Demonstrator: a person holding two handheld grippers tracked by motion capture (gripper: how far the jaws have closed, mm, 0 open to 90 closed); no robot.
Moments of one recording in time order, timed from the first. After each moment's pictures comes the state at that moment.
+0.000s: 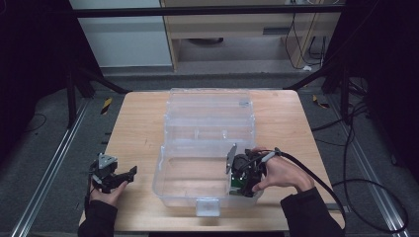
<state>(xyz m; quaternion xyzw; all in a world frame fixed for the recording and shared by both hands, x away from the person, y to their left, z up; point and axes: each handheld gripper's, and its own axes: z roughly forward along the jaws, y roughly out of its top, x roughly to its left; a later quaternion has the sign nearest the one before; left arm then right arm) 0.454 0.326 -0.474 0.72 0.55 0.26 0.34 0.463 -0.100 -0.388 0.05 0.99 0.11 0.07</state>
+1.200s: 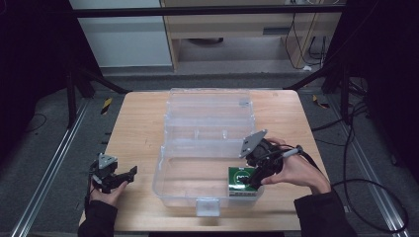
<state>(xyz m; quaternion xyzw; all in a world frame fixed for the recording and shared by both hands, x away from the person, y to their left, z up) 0.453 0.325 -0.474 0.72 0.55 0.26 0.34 0.455 -0.140 -0.344 0.15 0.95 0.26 0.12</state>
